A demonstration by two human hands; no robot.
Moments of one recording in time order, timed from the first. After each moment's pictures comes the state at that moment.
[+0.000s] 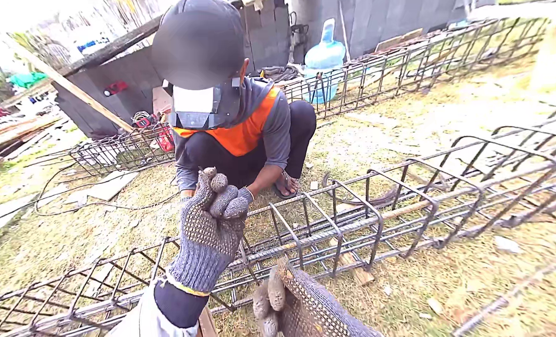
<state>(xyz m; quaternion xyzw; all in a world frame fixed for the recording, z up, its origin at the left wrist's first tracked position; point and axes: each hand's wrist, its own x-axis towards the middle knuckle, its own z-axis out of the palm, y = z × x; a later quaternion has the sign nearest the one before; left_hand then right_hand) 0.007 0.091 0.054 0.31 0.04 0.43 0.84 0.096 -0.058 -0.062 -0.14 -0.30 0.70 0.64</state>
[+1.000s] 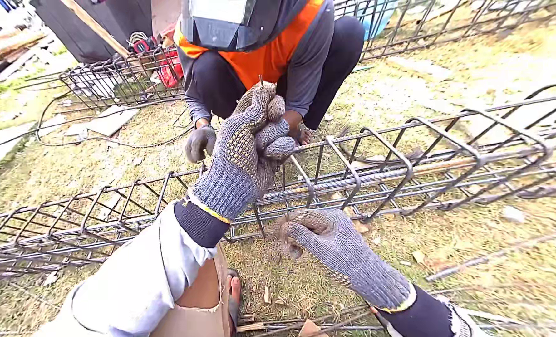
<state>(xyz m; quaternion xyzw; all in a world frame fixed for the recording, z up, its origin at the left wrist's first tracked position) 0.006 0.152 -0.008 0.38 -0.13 0.24 0.89 0.119 -0.072 -0.062 -0.50 -0.52 0.42 0.55</state>
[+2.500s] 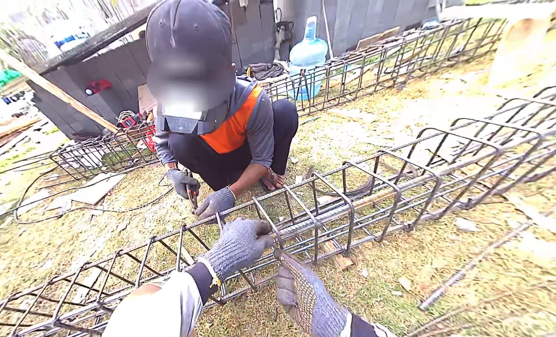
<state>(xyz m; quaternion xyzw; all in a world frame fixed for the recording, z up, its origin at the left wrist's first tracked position) 0.038 0.093 -0.031 0.93 0.27 -0.09 0.25 0.116 -0.068 -0.141 -0.32 0.01 0.64 0.70</state>
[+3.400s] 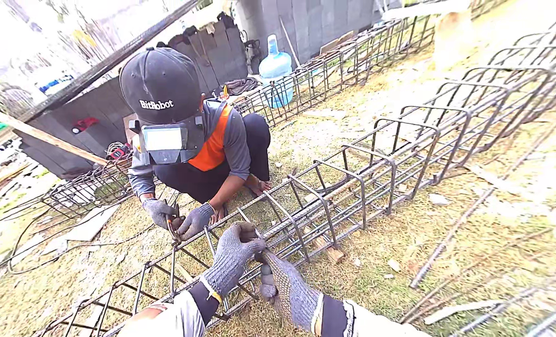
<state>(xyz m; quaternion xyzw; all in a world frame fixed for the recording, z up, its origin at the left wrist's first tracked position) 0.046 0.074 -0.061 0.79 0.35 0.13 0.49 0.111 -0.053 -0.133 -0.36 0.03 0.63 0.69</state>
